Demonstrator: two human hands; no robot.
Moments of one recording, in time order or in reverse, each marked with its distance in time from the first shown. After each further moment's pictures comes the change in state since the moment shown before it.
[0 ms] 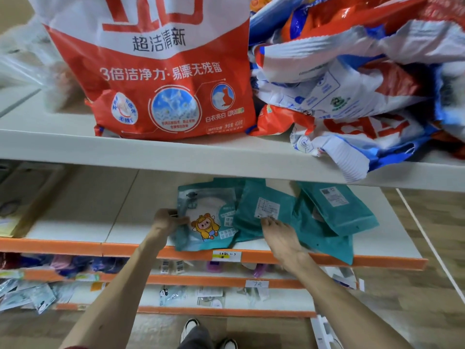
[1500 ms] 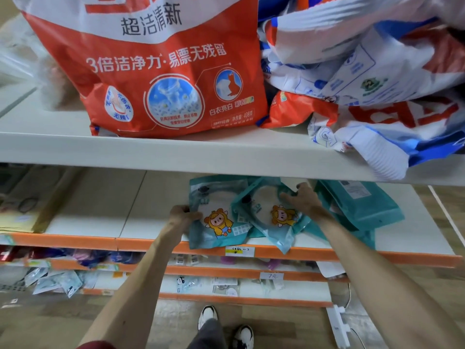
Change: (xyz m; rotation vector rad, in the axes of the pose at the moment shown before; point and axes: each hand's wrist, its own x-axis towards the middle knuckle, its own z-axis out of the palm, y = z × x) left_hand 0.009 -0.010 0.007 -0.093 -0.028 -0.062; right_hand 0.086 0.073 0.021 0.917 -0.196 0.525
